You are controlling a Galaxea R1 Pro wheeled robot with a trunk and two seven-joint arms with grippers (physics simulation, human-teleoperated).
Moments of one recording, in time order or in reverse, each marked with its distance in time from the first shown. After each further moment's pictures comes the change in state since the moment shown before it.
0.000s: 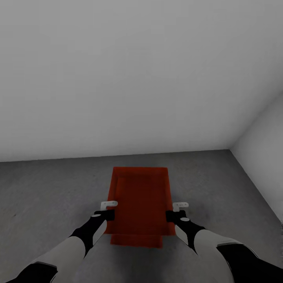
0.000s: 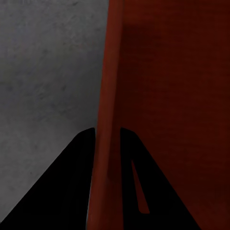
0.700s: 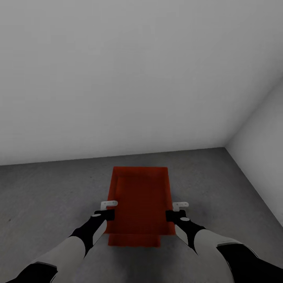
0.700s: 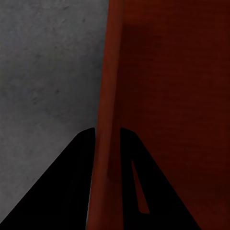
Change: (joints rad) left arm 0.000 0.000 0.000 -0.004 0.000 0.001 0.001; right arm 0.000 0.000 0.001 -0.003 -0.001 0.000 0.001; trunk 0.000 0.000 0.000
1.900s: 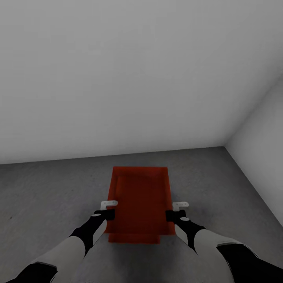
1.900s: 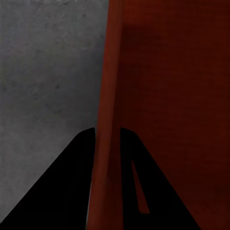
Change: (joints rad) left arm 0.000 0.001 -0.001 -0.004 0.000 0.002 0.000; right arm 0.000 0.001 0.001 -0.003 -0.001 0.001 0.000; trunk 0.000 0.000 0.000
